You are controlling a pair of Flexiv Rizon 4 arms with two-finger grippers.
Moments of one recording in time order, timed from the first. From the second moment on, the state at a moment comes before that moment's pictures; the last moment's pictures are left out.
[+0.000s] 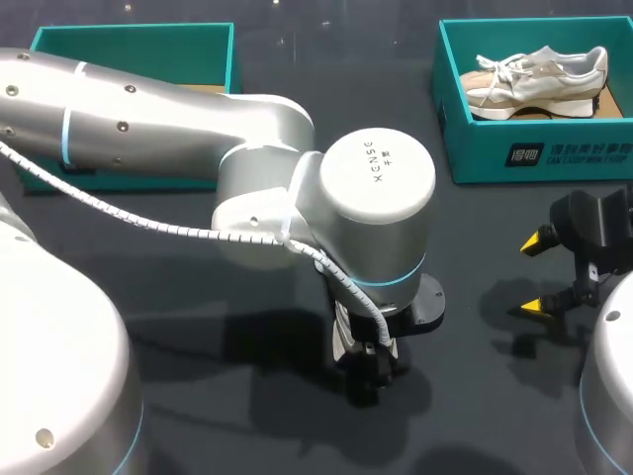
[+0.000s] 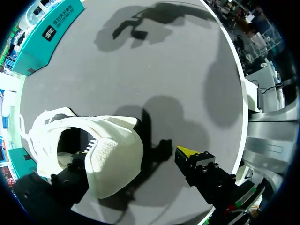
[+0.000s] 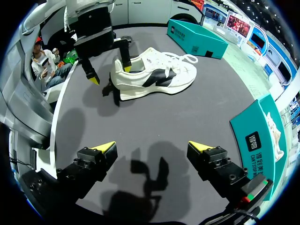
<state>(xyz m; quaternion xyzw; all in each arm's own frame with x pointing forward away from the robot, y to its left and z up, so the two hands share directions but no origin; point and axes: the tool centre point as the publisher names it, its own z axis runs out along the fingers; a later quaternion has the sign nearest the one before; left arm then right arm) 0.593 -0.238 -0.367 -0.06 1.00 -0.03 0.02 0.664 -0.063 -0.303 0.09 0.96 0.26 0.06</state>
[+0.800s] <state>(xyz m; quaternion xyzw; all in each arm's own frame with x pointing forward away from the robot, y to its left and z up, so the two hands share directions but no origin) 0.601 -0.234 -0.375 -0.04 1.00 -0.03 -0.03 0.664 -0.063 -0.303 0.09 0.96 0.26 0.06</state>
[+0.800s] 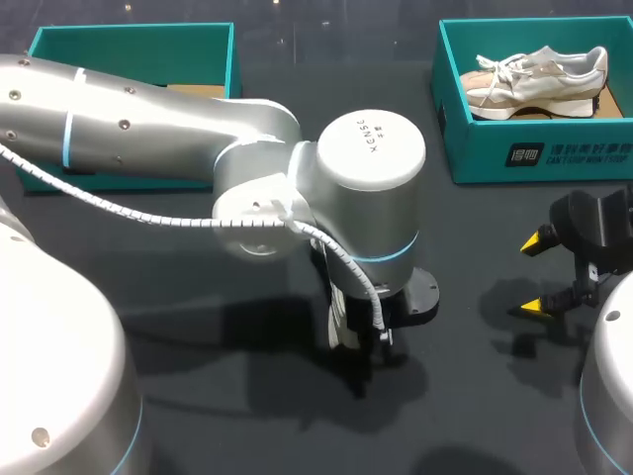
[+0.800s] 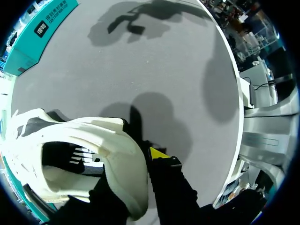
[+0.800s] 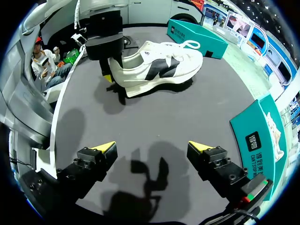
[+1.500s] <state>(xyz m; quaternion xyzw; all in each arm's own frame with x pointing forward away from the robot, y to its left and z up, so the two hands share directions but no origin) 0.637 -0.215 -0.307 0.01 1.00 -0.03 0.00 0.664 -0.063 -0.303 0.09 0.96 0.26 0.06</state>
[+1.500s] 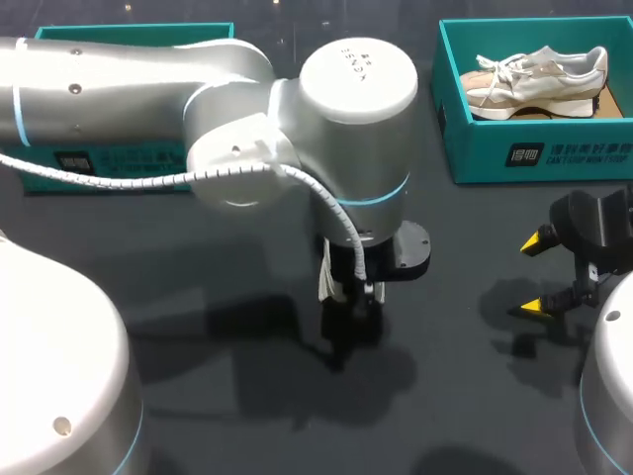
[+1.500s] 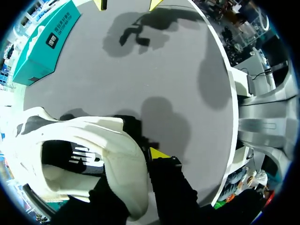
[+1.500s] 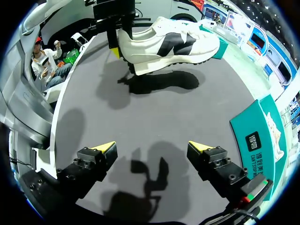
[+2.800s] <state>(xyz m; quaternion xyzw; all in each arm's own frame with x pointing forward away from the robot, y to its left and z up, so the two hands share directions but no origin) 0.754 -0.105 -0.196 0.07 1.00 -0.04 -0.04 0.664 -0.063 -0.303 0.09 0.96 0.26 0.06</state>
